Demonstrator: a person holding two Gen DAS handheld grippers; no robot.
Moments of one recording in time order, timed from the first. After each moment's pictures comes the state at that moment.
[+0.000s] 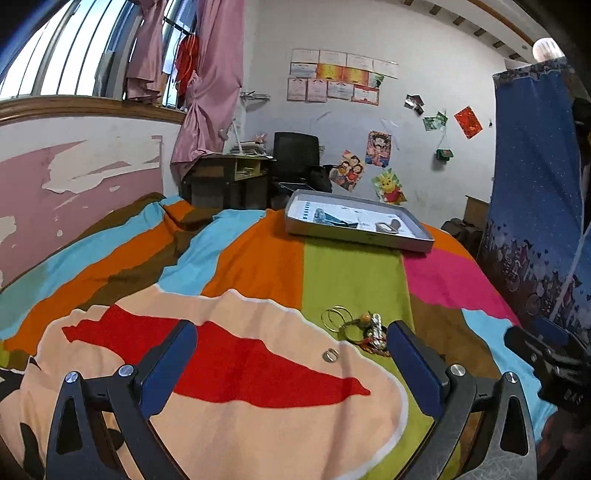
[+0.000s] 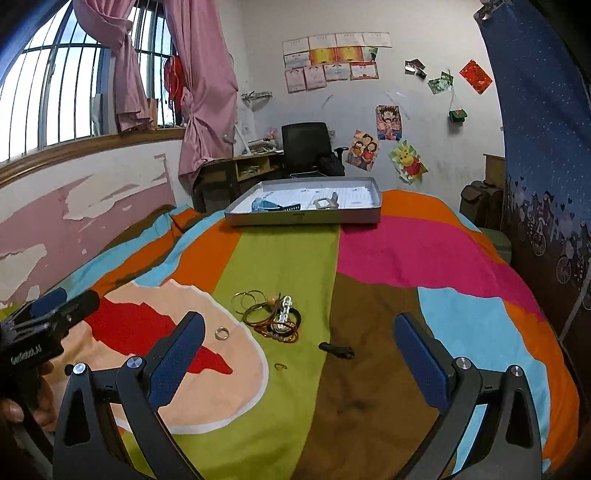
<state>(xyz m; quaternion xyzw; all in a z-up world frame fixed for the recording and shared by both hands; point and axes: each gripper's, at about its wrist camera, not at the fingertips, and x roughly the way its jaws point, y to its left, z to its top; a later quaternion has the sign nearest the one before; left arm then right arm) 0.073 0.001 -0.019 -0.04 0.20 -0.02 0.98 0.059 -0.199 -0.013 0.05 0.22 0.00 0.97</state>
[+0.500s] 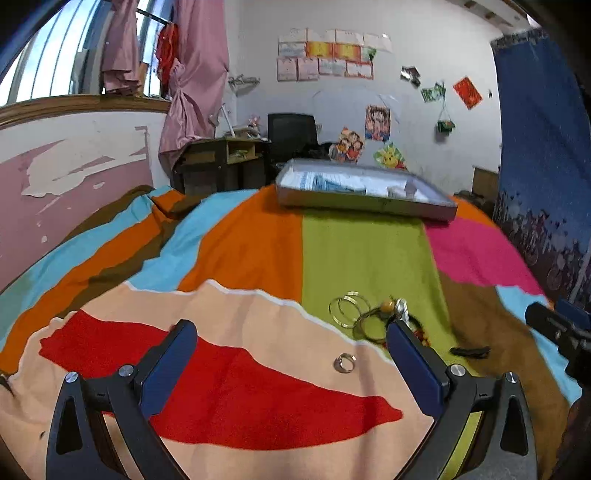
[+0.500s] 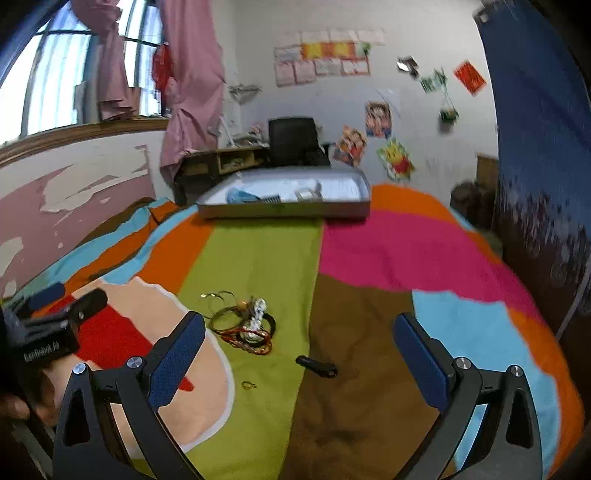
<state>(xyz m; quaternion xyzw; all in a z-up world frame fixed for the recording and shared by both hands) 0.150 -0.026 -0.073 0.01 0.24 -0.02 0.97 0.120 -0.214 -0.044 0.06 0.24 -0.03 0.97</state>
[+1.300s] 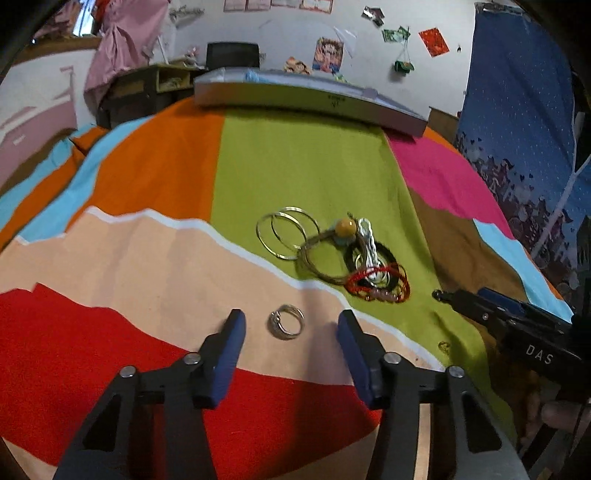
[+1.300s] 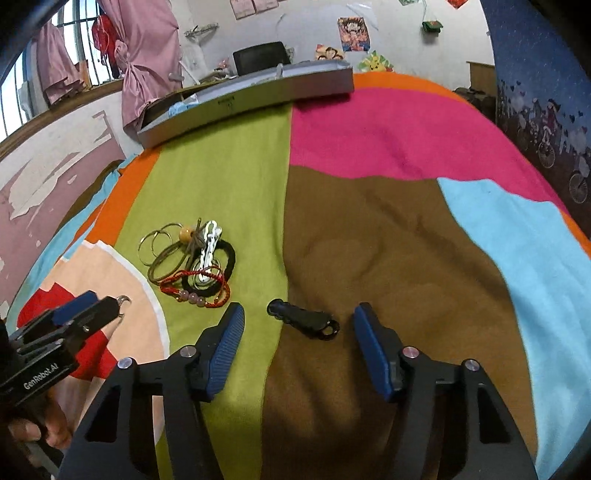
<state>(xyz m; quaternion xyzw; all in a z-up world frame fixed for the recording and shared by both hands) 0.210 -0.055 -0.139 -0.01 0.38 -0.15 0.91 0.193 -0.220 -0.143 0.13 0.37 -0.03 0.92</state>
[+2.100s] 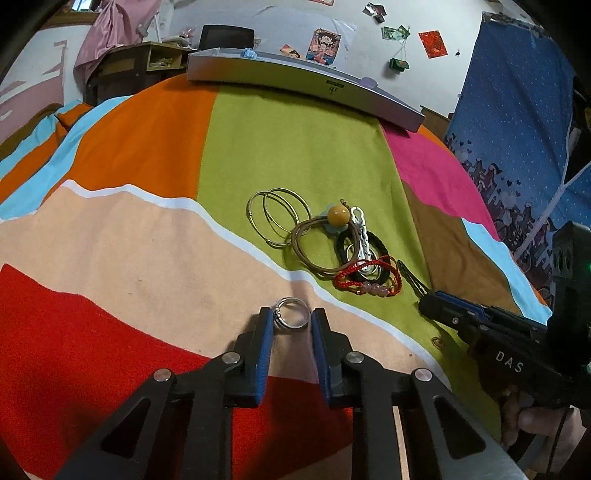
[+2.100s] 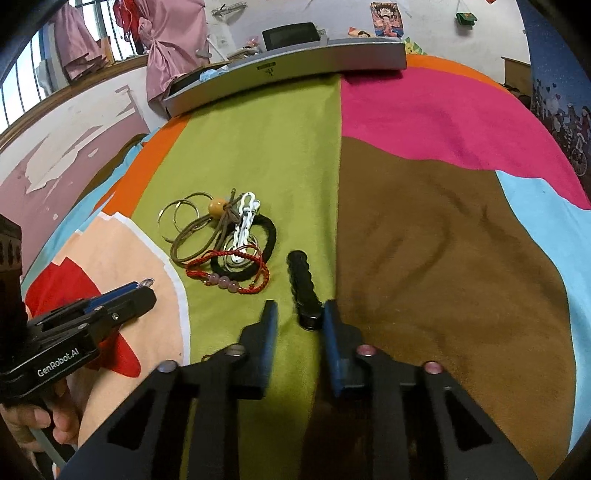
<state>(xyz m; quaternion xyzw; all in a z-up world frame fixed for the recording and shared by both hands) 0.216 -0.048 -0.149 -0.04 0.40 -0.18 0.90 0.218 -0.196 -0.156 0.11 0.40 0.03 0.91</state>
